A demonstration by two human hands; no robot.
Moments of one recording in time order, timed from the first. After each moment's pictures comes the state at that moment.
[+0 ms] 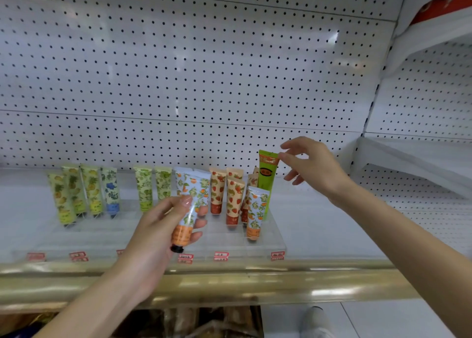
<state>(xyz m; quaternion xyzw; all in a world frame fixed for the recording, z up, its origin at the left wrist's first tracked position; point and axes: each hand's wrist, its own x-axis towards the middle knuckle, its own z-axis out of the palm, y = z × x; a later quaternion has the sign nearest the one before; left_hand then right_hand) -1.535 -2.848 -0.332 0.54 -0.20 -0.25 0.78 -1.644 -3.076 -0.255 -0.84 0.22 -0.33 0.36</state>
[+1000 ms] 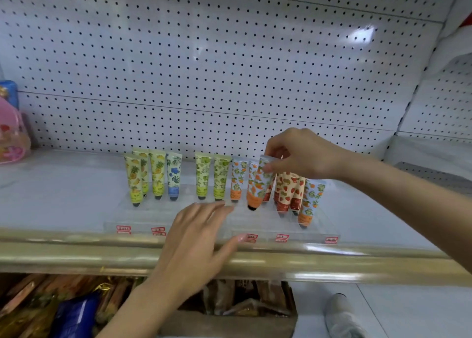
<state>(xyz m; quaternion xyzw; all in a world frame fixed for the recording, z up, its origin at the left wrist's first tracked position) -1.501 -2.770 -0.370 0.82 -0.49 0.14 0.26 -1.584 -2.950 -0.216 -0.98 0.12 -0.11 0.07</state>
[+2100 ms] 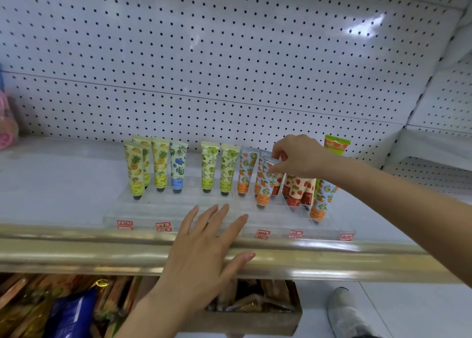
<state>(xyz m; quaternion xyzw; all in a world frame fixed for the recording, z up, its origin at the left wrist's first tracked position) -1.485 -2.770 -0.410 0.83 -0.52 0.15 0.13 -1.537 -2.976 -0.259 -0.97 0.21 -0.07 -0.02</state>
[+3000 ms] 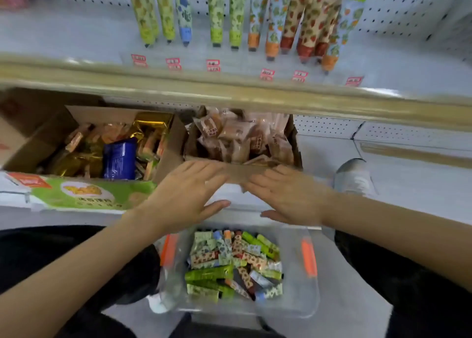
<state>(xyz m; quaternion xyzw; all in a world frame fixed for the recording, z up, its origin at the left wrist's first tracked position) -1.571 -2.665 -0.492 0.77 -0.63 0.08 0.01 -1.709 -2.872 -0.486 -0.97 -0.17 0.01 -0.14</state>
